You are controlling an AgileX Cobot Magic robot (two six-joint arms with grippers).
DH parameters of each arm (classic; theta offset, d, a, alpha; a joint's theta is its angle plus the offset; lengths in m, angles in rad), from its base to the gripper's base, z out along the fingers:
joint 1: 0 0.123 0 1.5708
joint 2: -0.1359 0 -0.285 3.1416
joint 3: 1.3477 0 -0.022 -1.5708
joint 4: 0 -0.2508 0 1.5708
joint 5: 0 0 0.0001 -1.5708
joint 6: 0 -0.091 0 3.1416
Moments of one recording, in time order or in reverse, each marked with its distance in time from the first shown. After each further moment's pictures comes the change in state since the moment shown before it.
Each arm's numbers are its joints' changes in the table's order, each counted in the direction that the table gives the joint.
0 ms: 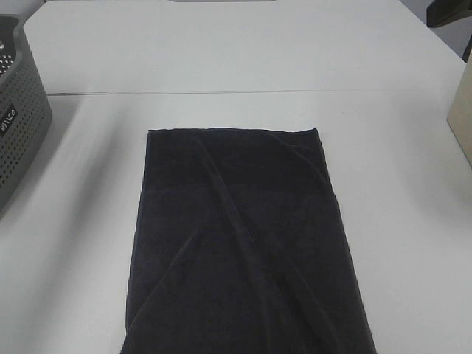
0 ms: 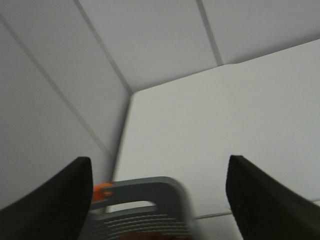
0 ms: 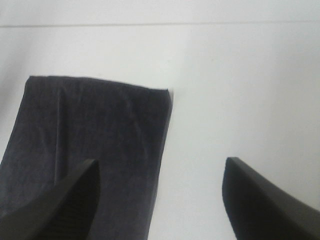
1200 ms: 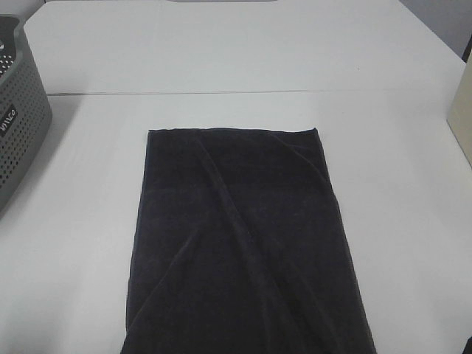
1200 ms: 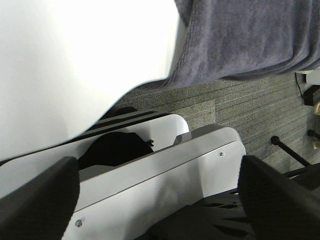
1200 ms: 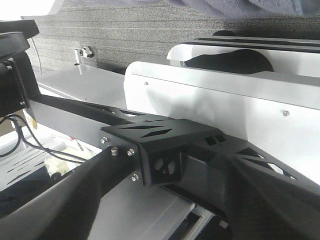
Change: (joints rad) left arm 0.000 0.402 1.258 -0.151 -1.047 0.839; right arm 0.006 0.421 0.821 -0.430 0.550 -0.006
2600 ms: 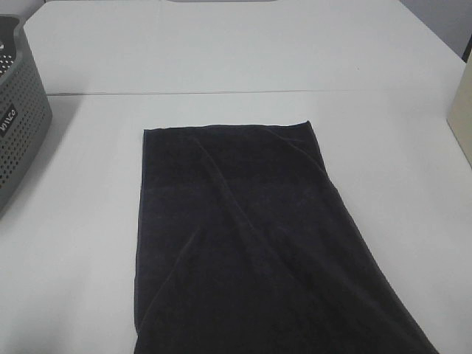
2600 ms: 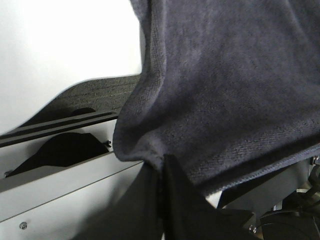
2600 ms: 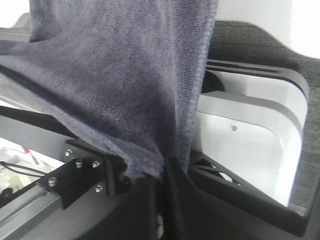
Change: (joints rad) left arm -0.002 0.033 0.006 0.058 -0.094 0.050; right arm 0.004 -0.001 -0.116 0.164 0.010 -0.044
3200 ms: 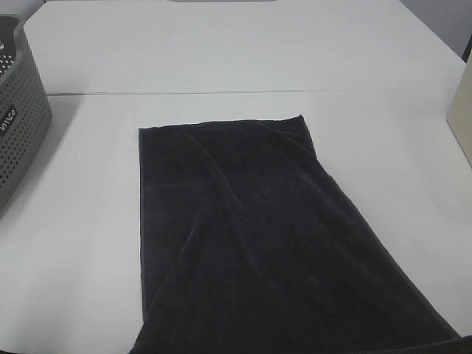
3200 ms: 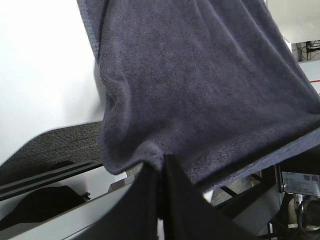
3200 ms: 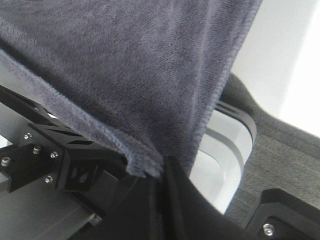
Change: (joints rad) left arm 0.010 0.294 0.002 -0.016 -0.006 0.125; right arm 0.000 -0.022 -0.087 0.071 0.000 0.271
